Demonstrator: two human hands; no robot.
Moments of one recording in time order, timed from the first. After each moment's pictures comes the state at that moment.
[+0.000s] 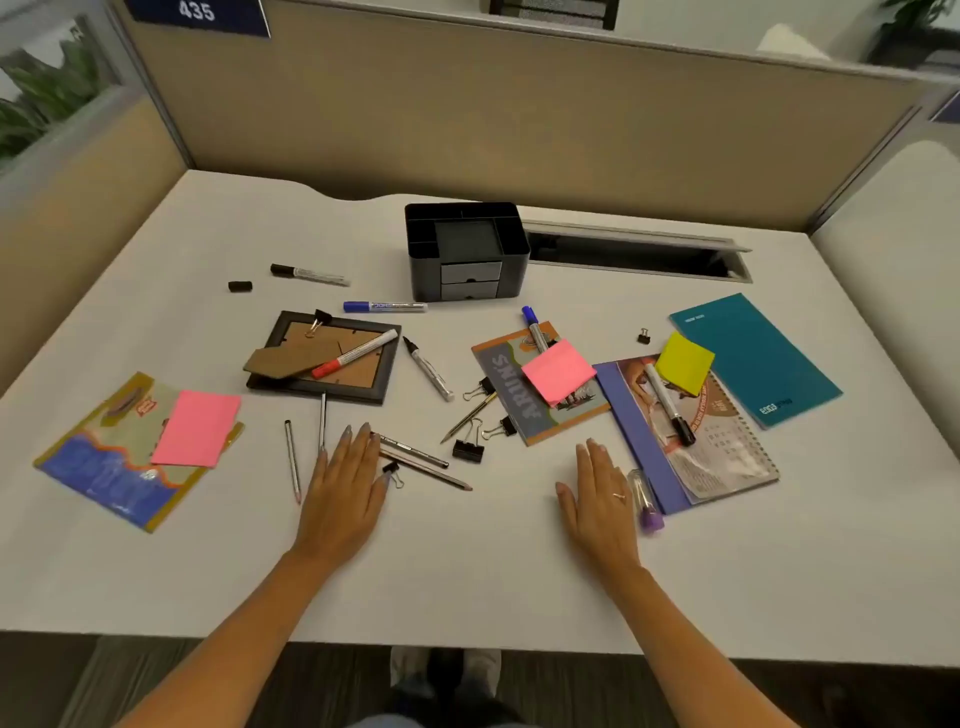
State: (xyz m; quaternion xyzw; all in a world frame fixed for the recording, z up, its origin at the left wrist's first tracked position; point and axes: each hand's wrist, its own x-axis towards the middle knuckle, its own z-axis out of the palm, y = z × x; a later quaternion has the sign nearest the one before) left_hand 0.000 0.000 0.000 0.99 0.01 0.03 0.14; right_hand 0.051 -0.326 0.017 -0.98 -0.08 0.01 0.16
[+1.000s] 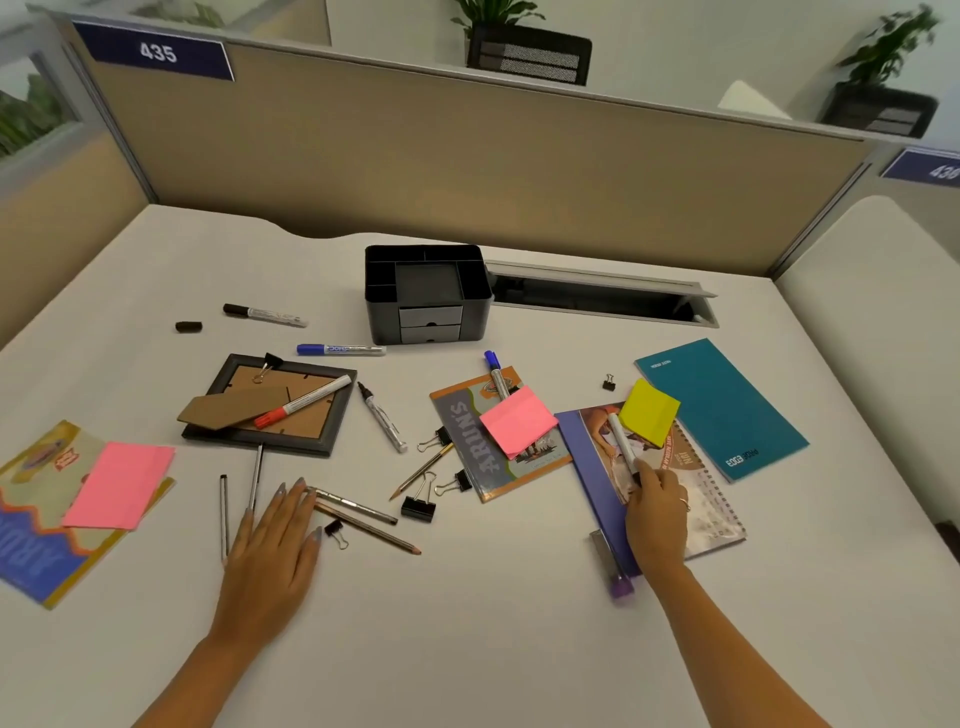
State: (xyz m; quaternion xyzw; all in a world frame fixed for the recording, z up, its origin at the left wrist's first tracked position) left_hand 0.000 -0.001 -0.001 0.98 0.06 0.07 0.18; right_hand 0.149 -0.421 0.033 -0.98 0.12 -0.03 0.16
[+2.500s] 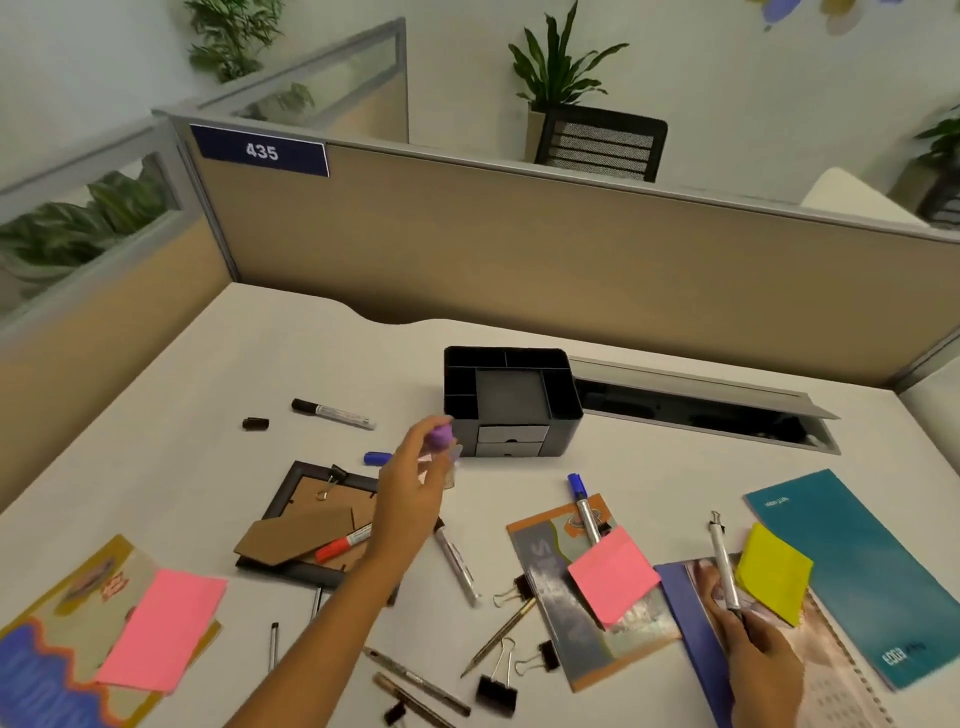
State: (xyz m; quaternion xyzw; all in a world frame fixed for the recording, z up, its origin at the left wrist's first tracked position) left_hand 0.214 -0.011 0.122 0.77 0.09 0.19 0.60; right_hand 0.212 -0.374 0.029 -0.79 0.37 -0.10 0.47
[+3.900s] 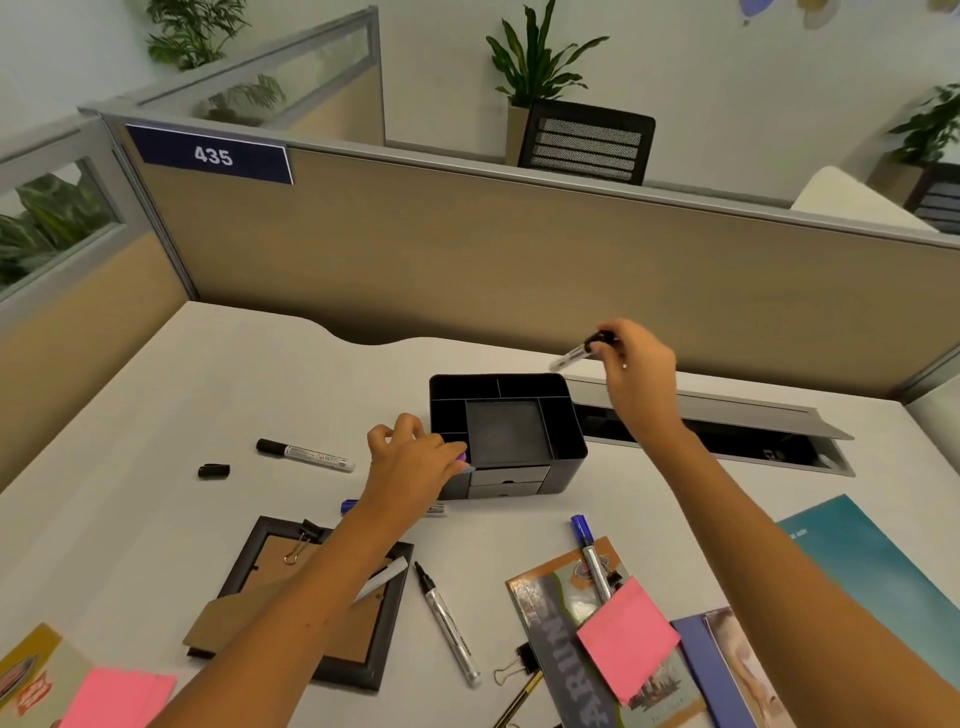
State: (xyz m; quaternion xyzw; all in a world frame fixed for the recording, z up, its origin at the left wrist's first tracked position) left_hand 0.327 0.033 0.095 0.98 -0.05 0.20 -0.01; right_hand 0.446 -0.198 0.193 -0.90 -0.18 -0.24 0.33
